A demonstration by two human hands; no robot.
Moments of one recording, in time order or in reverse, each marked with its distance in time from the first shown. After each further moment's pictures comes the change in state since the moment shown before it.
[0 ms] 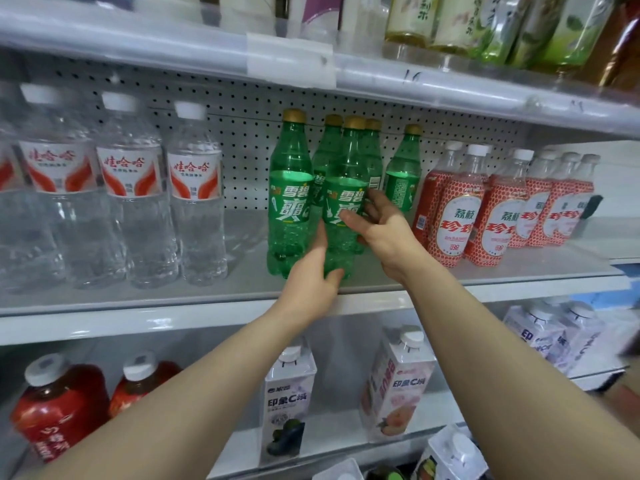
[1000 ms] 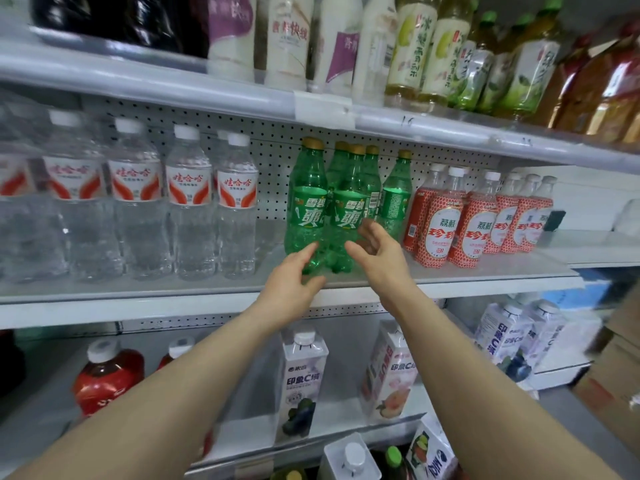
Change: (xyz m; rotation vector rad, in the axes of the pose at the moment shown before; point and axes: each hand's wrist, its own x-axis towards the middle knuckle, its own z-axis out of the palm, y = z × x) left_hand -0.057 -0.008 -0.060 -0.034 -0.006 0.041; right_hand -0.080 -0.014 0.029 -0.182 0.115 -0.029
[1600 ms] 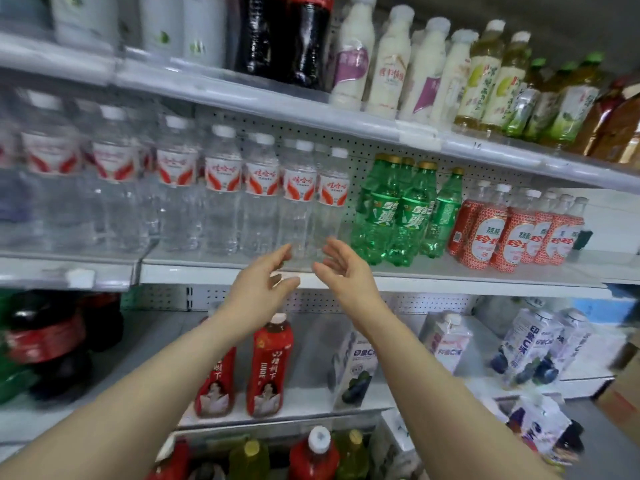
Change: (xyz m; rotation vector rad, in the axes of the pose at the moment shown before) left_hand -0.139 -0.043 -0.155 -0.065 0.178 0.027; right_hand -0.120 -0.065 0.152 -0.040 -0.218 -0.079
